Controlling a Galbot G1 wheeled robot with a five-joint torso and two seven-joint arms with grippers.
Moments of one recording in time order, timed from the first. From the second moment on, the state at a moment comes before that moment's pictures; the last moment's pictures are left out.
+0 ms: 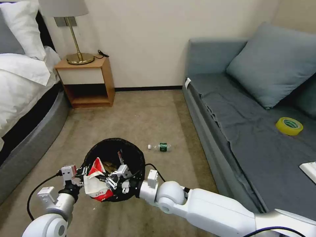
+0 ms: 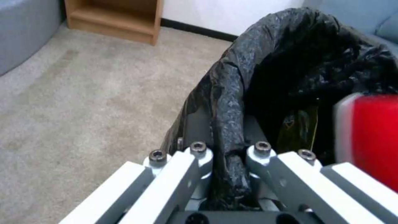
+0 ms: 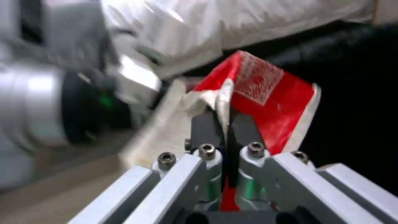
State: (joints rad) left arm 1.61 -1.29 -0.78 -2.05 -0.57 0.24 0.09; right arm -0.55 1.16 -0.79 1.64 0.79 0.11 -0.13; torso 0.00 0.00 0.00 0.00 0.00
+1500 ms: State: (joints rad) left arm 1.58 -1.27 -0.82 -2.02 -0.59 0.26 0.06; right arm -0.90 1.00 -0.31 1.79 0.10 0.21 0.45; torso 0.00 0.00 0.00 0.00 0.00
